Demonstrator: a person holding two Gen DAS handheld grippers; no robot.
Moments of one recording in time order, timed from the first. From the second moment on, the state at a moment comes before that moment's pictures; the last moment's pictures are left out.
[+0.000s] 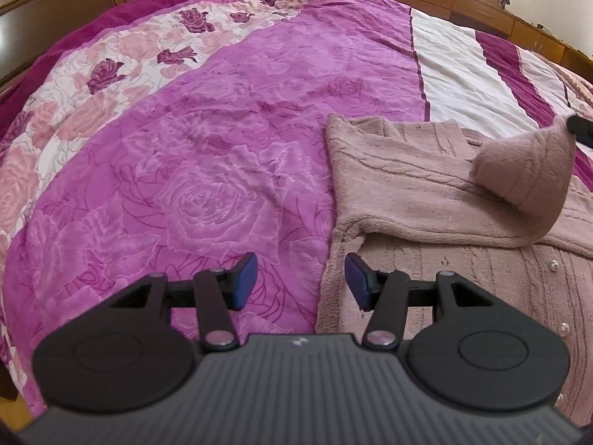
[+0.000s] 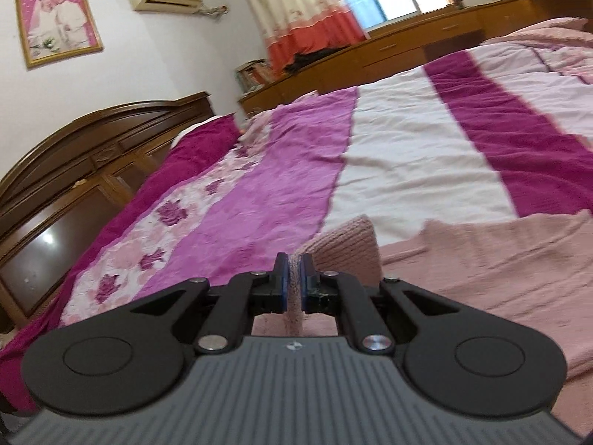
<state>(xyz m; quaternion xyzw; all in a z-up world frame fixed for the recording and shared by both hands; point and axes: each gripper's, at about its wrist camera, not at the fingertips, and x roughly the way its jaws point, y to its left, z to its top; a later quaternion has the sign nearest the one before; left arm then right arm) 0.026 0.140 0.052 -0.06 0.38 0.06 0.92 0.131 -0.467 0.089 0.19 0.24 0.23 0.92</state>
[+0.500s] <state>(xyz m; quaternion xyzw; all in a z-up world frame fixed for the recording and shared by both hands) 0.036 0.118 0.055 -0.04 0.38 0.05 0.92 0.133 -0.552 0.041 0.23 0.28 0.15 0.92</state>
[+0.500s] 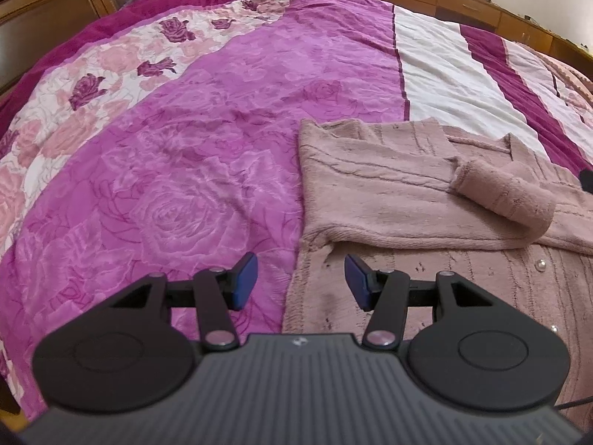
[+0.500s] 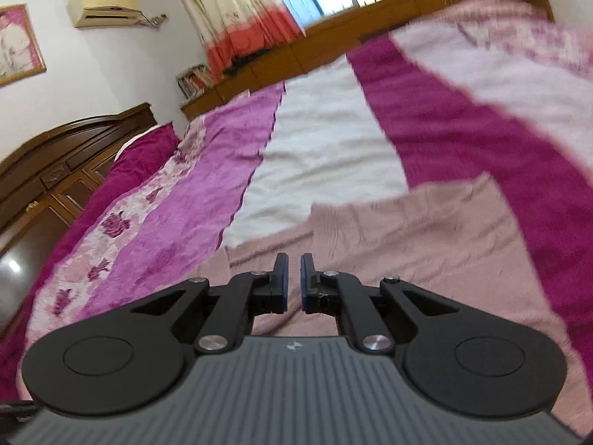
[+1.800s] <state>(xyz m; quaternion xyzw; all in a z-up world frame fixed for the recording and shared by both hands) 0.061 0.110 0.032 -0.01 0.34 0.07 0.94 0.153 -0.576 0.067 0.19 0.23 0.08 0.95</state>
